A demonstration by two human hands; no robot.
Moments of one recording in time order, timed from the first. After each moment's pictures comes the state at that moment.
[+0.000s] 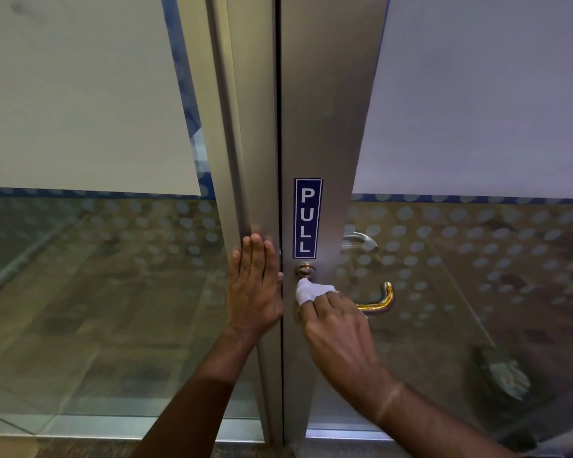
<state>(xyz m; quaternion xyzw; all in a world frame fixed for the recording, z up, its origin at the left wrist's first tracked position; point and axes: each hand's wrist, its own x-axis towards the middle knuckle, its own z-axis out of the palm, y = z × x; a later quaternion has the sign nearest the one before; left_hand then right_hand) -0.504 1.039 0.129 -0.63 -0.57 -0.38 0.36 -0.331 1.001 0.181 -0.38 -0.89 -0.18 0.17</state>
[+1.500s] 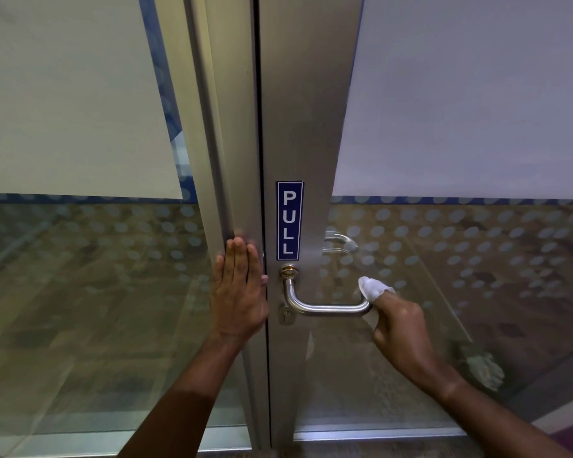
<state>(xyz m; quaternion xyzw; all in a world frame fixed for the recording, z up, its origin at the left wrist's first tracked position) -0.501 1.039 0.126 -0.63 -0.57 -0.40 0.36 -0.231 1.056 0.153 -0.41 -0.82 0.06 0.40</state>
